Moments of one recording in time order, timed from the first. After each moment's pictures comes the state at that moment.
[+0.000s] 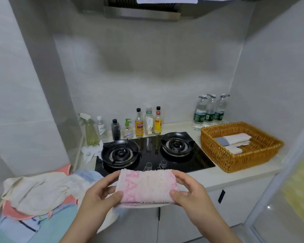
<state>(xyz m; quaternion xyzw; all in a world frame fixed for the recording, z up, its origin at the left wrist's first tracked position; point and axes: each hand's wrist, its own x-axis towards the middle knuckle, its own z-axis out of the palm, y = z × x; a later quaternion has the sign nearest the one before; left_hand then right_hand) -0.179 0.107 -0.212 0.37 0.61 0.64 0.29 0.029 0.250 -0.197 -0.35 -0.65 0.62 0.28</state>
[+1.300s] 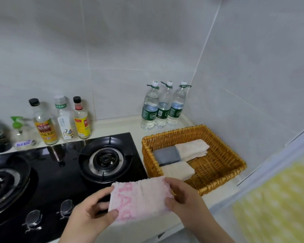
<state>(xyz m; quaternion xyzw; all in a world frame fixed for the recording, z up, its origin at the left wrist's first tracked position) -0.088 0.534 -0.285 0.31 0.63 0.59 0.41 0.126 0.674 -0.249 -0.49 -0.66 0.53 0.18</state>
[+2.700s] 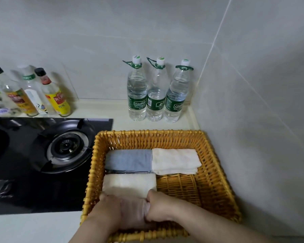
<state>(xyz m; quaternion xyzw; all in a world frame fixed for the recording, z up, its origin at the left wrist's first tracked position) 0.094 0.808 -0.366 0.32 0.89 -0.11 0.31 0.190 0.944 -0.354 -0.26 -0.84 0.31 -0.36</state>
